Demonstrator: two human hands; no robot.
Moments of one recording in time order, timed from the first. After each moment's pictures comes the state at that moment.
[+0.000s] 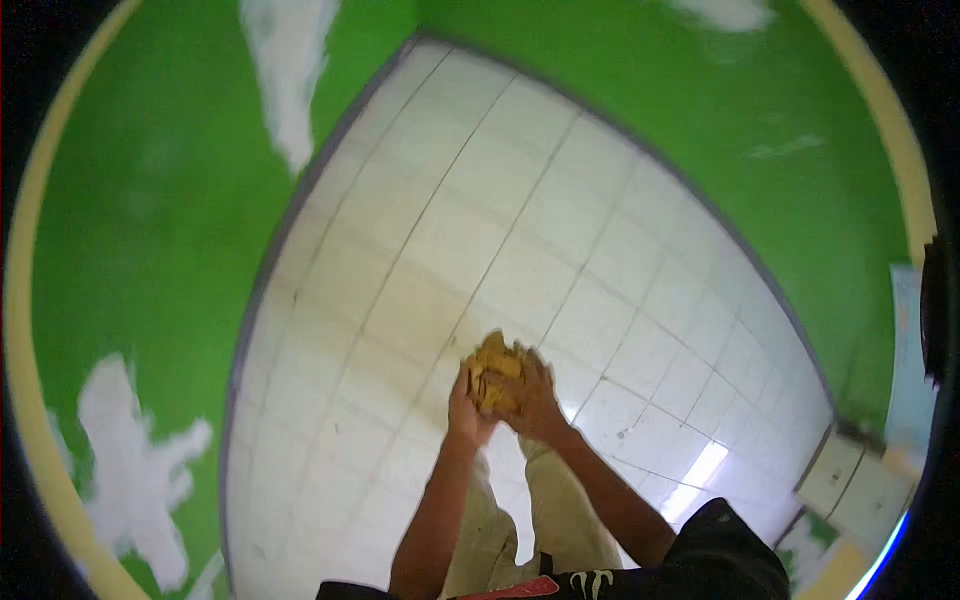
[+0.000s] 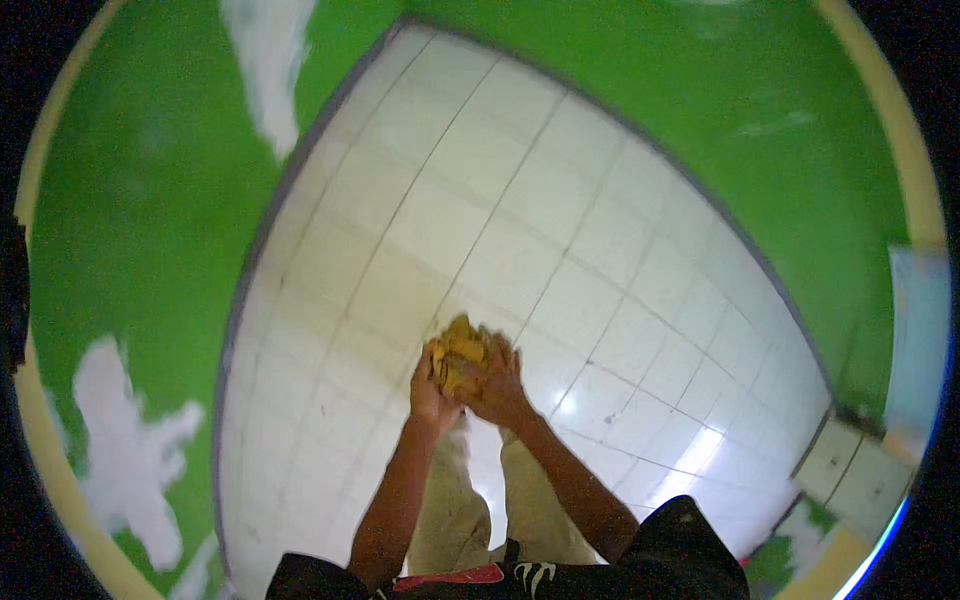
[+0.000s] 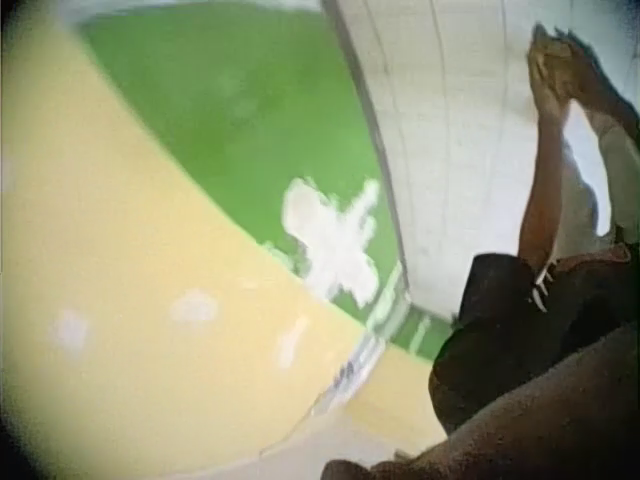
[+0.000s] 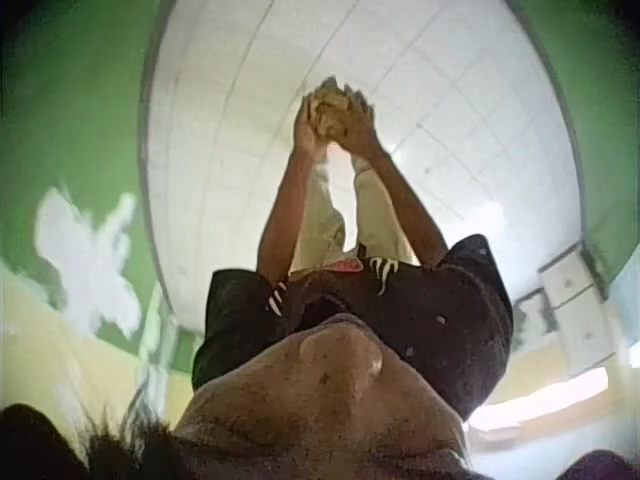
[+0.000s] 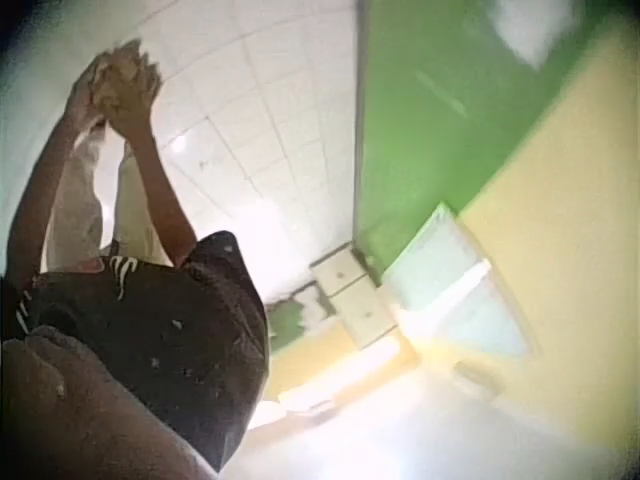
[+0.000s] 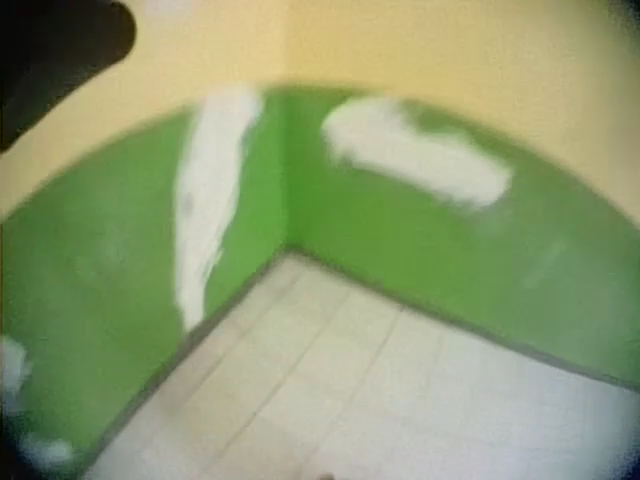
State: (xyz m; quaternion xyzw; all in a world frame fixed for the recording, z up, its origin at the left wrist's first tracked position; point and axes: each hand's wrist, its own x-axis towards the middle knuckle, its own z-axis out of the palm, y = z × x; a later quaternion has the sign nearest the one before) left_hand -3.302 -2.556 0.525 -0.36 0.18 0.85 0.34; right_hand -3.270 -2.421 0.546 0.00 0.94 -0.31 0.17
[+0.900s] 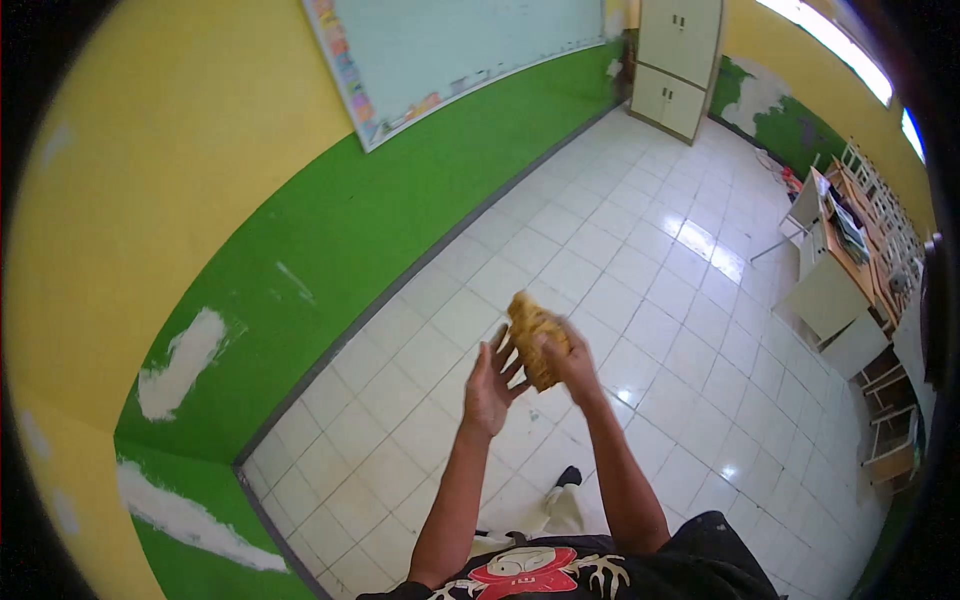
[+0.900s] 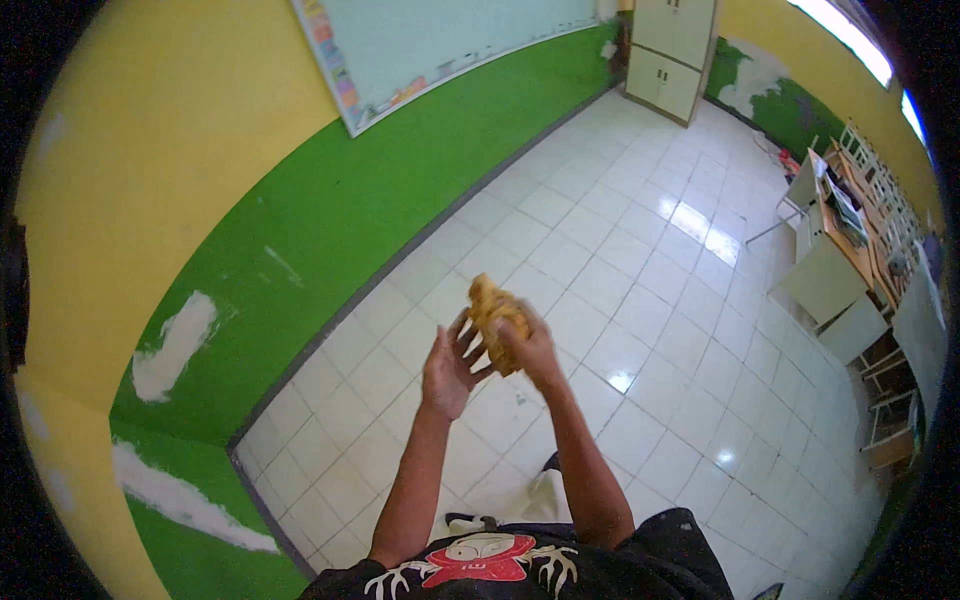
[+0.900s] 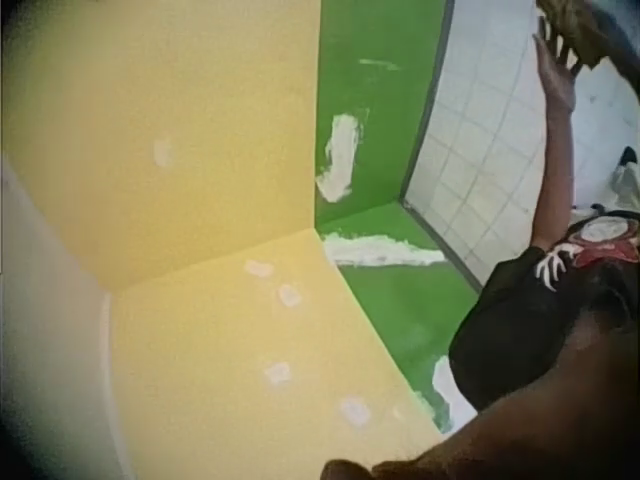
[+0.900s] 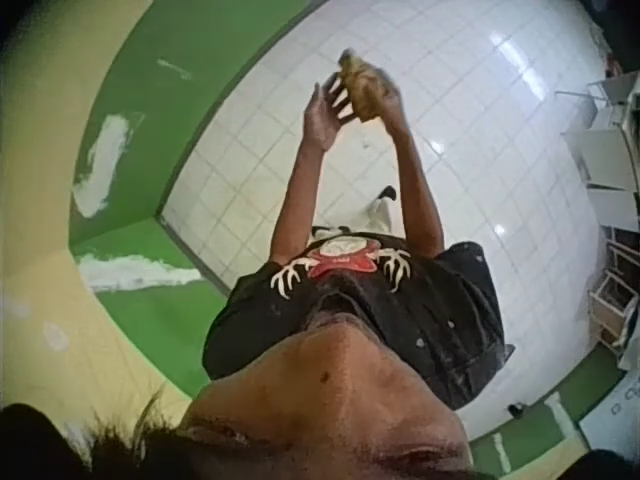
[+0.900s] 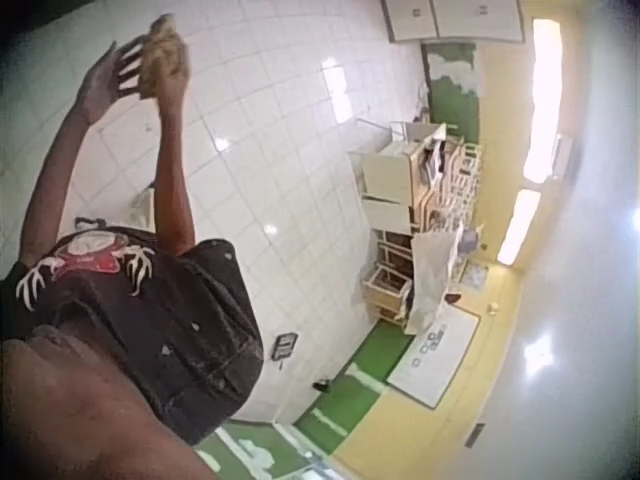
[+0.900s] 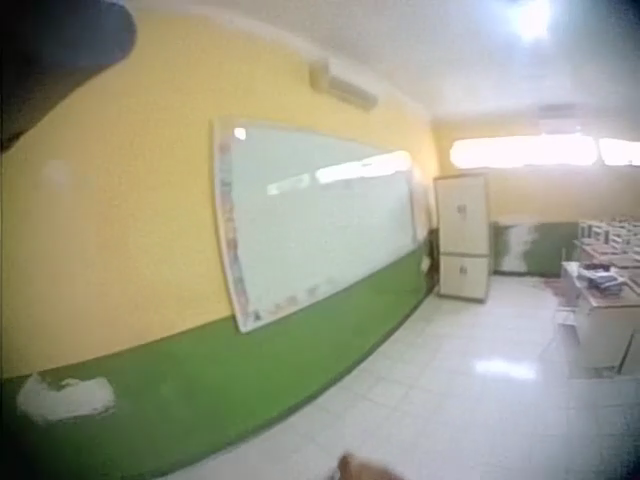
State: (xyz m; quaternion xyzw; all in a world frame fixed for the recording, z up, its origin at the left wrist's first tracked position) left_hand -2.897 -2.182 0.901 0.23 0.31 0.55 0.74; right_hand -2.743 -2.152 0.895 0.41 0.47 -0.55 -0.55
